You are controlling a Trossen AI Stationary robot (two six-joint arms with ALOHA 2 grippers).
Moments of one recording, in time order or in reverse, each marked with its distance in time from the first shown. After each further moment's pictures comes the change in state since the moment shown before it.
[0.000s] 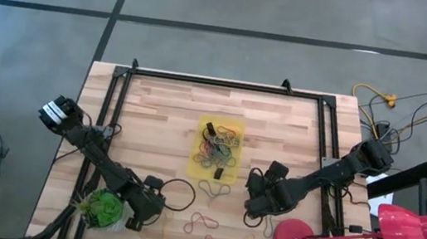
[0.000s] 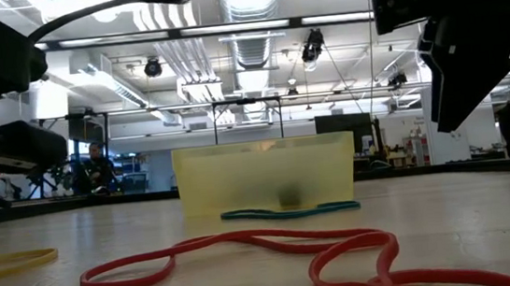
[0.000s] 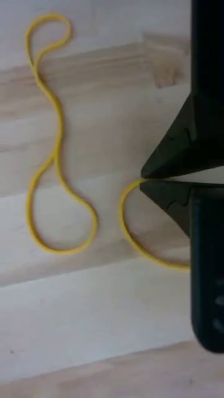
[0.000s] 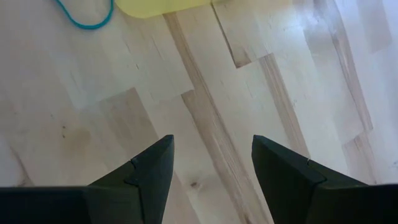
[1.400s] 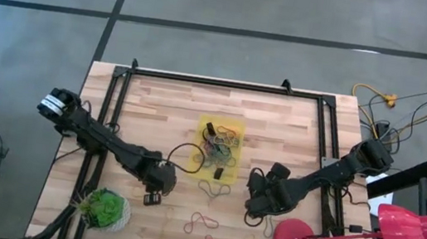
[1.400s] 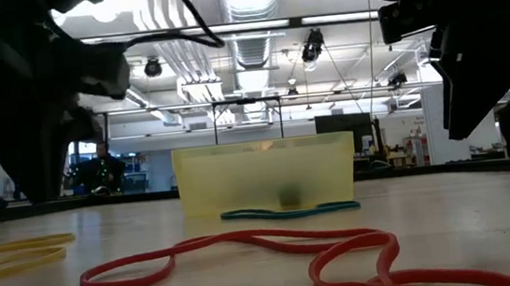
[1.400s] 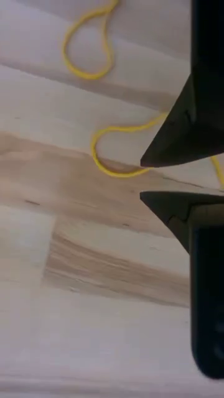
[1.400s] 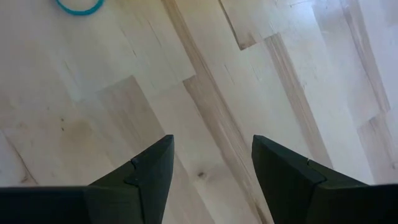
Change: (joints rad) left arm 0.285 -0.212 0.122 -0.424 0.006 -0.138; right arm 0.001 0.000 -0.025 0.009 -0.042 0.063
